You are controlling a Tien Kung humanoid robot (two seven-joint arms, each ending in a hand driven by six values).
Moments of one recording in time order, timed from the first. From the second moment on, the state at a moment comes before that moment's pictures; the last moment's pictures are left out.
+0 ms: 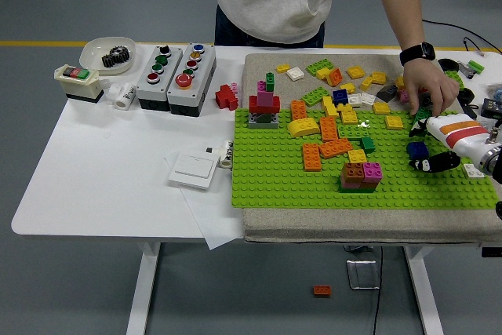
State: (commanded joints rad) left arm -0.16 0.11 -0.31 -0.30 0.83 0.18 0.38; right arm 0.68 -0.46 0.73 0.75 -2.05 -0.17 0.20
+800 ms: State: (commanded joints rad) left arm -0.16 0.11 -0.32 -0.30 0.84 0.17 0.38; right arm 0.69 -0.46 0.73 0.72 -2.04 -0.18 0.18
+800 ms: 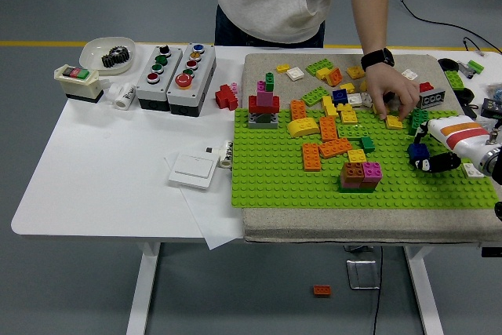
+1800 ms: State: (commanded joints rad) left arm -0.17 0.11 -0.30 -0.30 0.83 0.18 0.38; right arm 0.68 -0.48 0.74 0.74 -2.04 -0.23 0.22
